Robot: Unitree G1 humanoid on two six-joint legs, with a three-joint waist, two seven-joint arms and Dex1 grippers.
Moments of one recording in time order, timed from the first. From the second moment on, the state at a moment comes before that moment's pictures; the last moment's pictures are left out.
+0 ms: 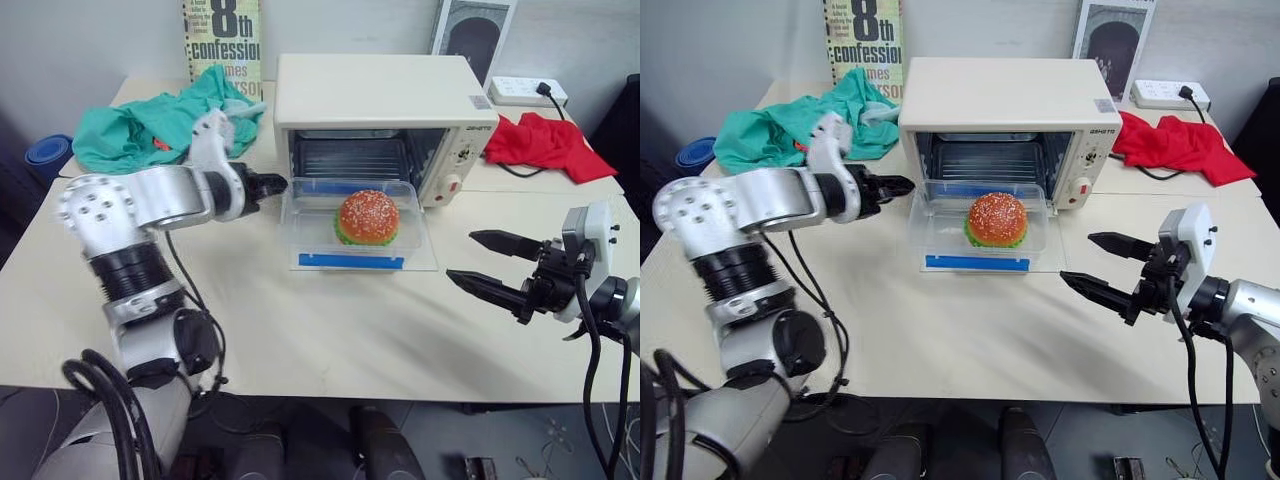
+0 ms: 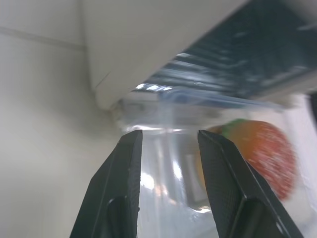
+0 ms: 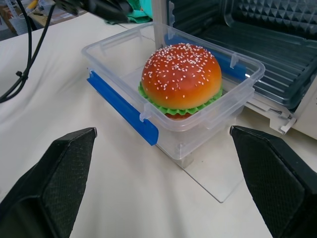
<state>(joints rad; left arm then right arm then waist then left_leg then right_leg) -1.02 0.38 0.58 0.06 -1.29 1.61 0.44 -0.09 -0.86 -0.44 -0.43 0.85 0.71 0.88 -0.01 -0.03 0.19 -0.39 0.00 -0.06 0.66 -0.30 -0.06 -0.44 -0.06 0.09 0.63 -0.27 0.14</state>
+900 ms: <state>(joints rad) -0.59 0.67 -0.18 -0.15 -0.58 0.77 -0.91 -0.29 -0.61 -0.02 -0.42 0.77 0.76 0.62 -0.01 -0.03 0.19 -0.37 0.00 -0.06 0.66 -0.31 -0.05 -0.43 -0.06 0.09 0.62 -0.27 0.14</state>
